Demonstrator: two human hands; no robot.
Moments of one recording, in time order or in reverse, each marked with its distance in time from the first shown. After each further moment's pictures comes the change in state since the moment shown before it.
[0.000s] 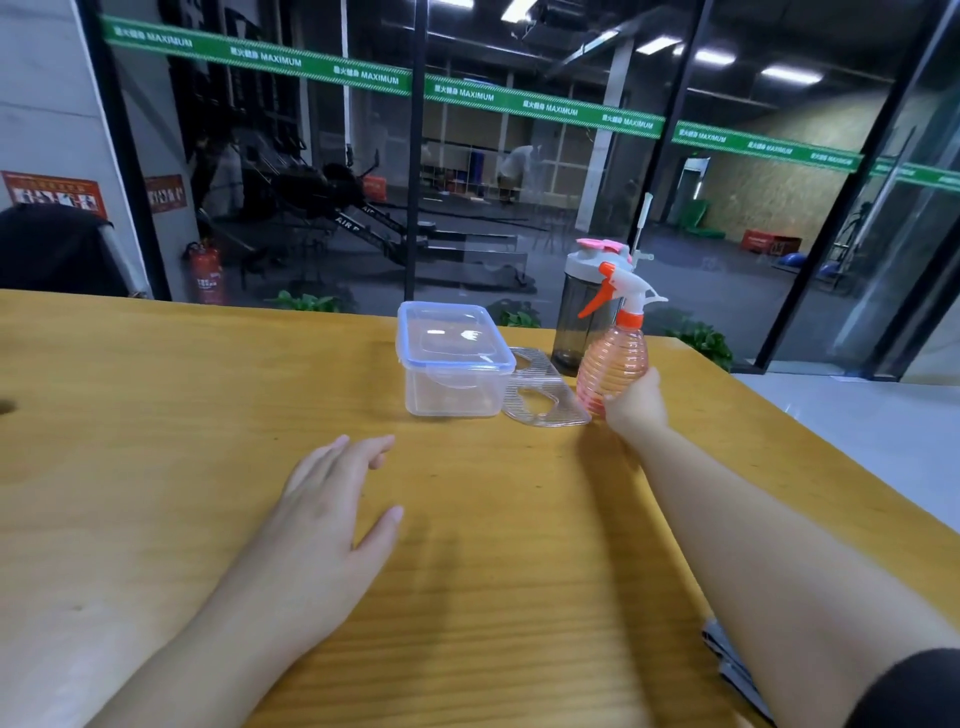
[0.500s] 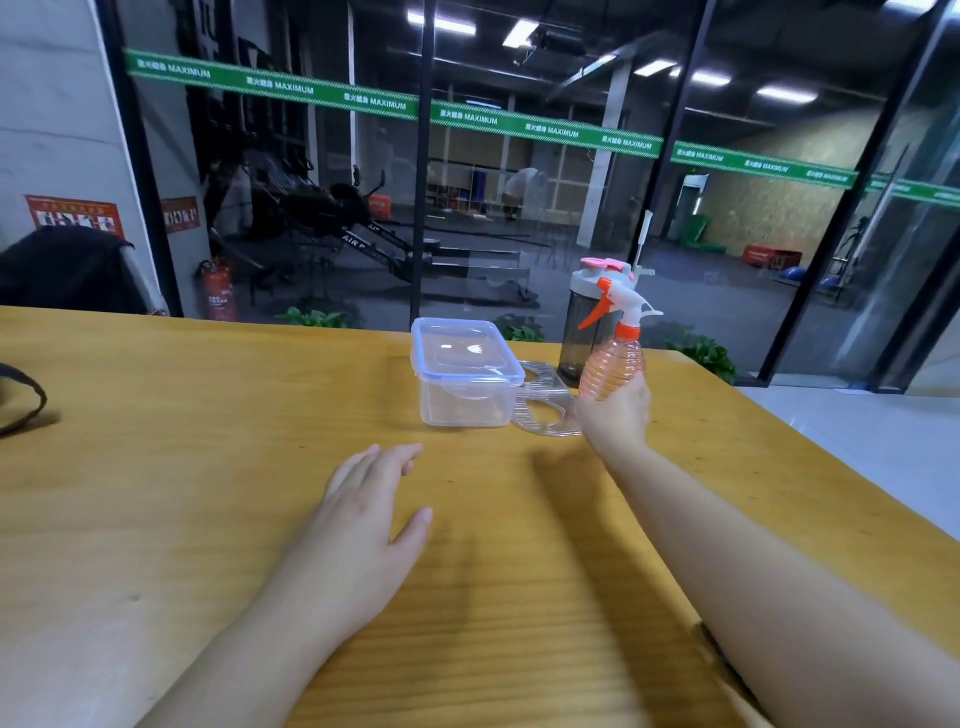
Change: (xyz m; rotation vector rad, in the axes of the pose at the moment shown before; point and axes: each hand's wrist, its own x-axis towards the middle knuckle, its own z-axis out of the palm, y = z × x) left_hand 0.001 0.003 0.003 -0.013 -0.007 -0.009; right_hand -0.054 -0.026 0.010 0.124 0.045 -0.077
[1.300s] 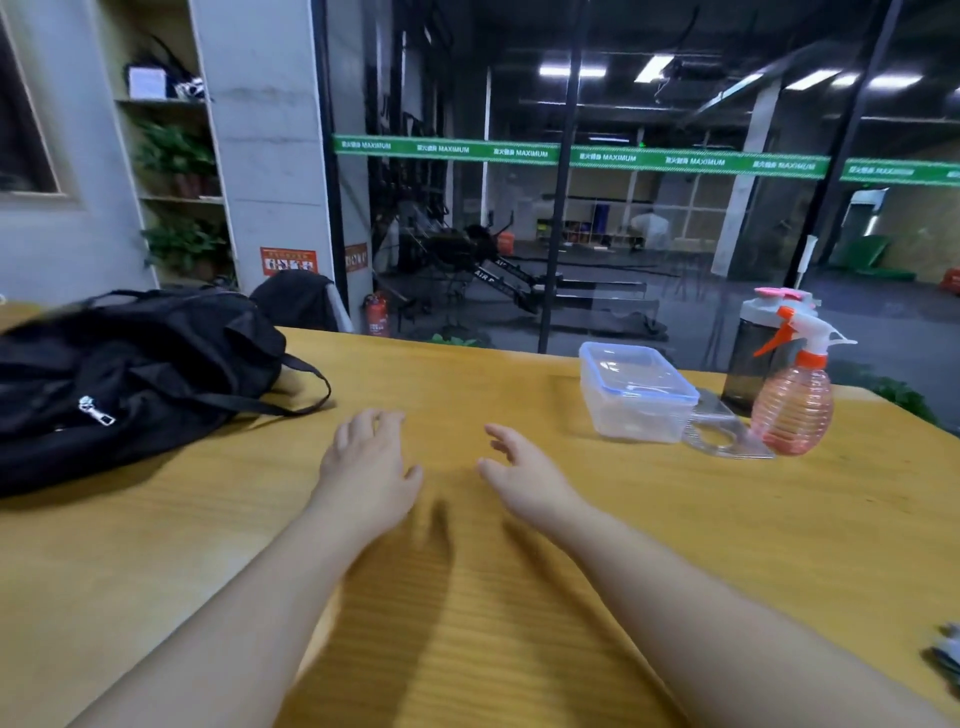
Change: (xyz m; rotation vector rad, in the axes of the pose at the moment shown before) left_hand -0.030 -0.084 -0.136 0.505 0.066 -0.412; right_hand -0.234 -0.095 0.107 -0.061 -0.835 -0.399
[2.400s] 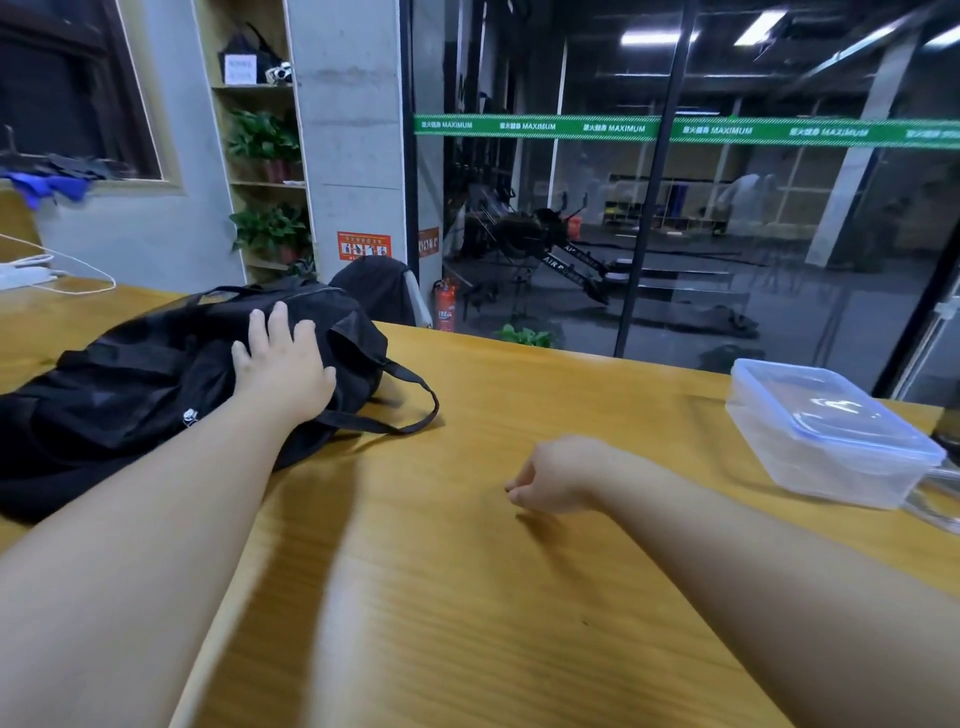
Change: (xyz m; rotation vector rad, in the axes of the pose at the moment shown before) left_hand 0.161 -0.204 -0.061 0.368 0.089 -0.296; right_hand 0.103 -0.086 0.061 -0.979 -0.453 -0.028
